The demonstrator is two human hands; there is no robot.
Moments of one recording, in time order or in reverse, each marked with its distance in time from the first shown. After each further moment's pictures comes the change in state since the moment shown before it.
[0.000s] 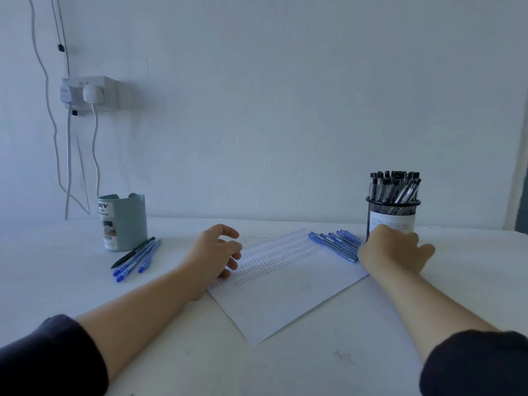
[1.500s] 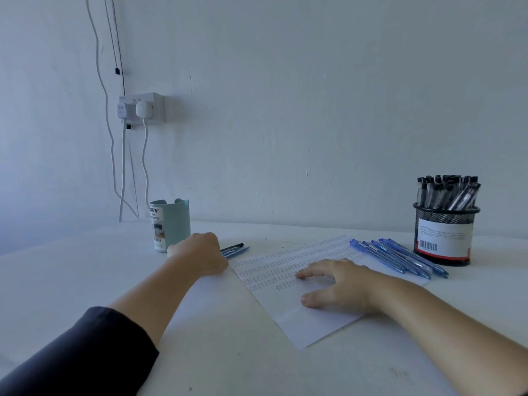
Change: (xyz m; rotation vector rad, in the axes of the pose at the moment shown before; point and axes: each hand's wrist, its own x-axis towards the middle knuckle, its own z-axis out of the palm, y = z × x) left_hand 0.026 -0.011 -0.073 1.229 0.138 -0.135; right_hand -0.045 -0.057 0.013 0.277 -0.750 -0.773
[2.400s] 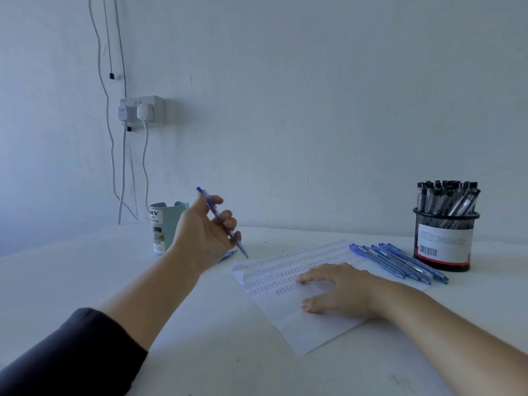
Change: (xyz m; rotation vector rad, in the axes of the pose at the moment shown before) left_hand -0.008 0.016 -0.026 -2.228 -0.171 -0.019; right_hand -0.005 -0.005 -0.003 0.001 -0.007 -0.026
